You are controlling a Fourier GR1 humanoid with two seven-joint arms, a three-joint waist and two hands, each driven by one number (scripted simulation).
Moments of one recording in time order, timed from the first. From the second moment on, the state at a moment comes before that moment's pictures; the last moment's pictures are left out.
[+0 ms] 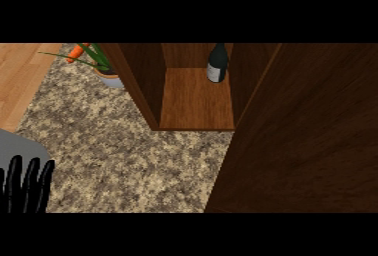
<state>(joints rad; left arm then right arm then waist) 0.38 0.71 -0.51 -2.15 0.74 0.52 -0.68 0.09 -0.02 0.50 -2.42 -0.25 0.31 0.72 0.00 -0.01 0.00</state>
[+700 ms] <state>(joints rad) 0.48 0.81 -0.25 -2.12 0.88 0.31 -0.65 0.01 -0.03 0.80 -2.42 -0.02 -0.03 0.73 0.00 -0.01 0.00</state>
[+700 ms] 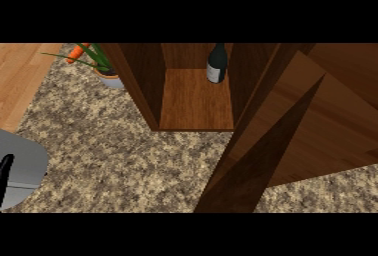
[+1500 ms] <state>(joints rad) 0.47 0.82 -0.16 -2.12 0.96 0.20 -0.57 -0.35 -0.17 0.89 -2.37 0.08 -0.34 0.76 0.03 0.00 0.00</state>
